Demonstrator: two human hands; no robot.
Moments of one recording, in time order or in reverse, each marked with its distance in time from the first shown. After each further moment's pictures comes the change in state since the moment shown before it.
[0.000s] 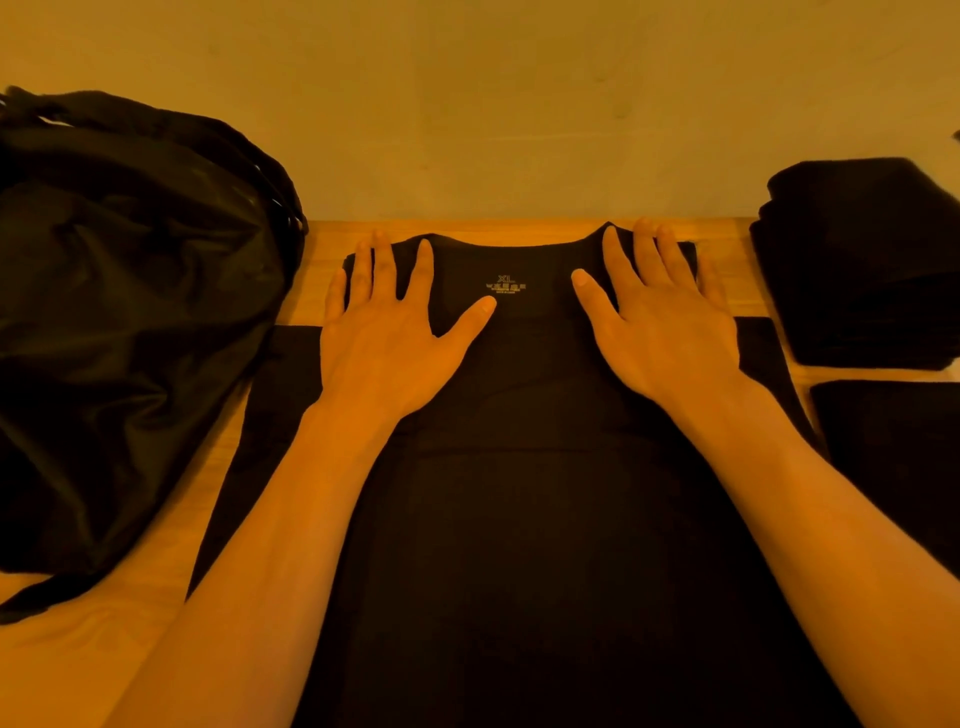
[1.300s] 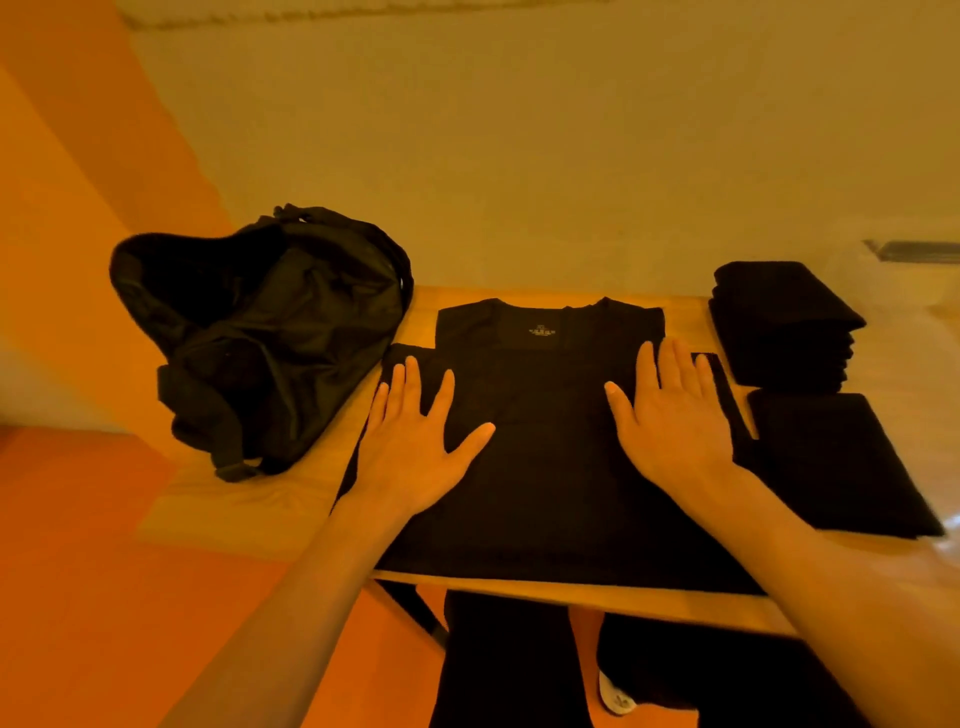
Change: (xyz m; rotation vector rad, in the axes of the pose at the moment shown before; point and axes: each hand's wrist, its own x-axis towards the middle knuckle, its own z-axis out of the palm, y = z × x) left_hand -0.147 -0.037 -0.004 -0.005 0.027 0.015; right_hand -0.122 0.001 -0.028 -0.137 0.052 -0.032
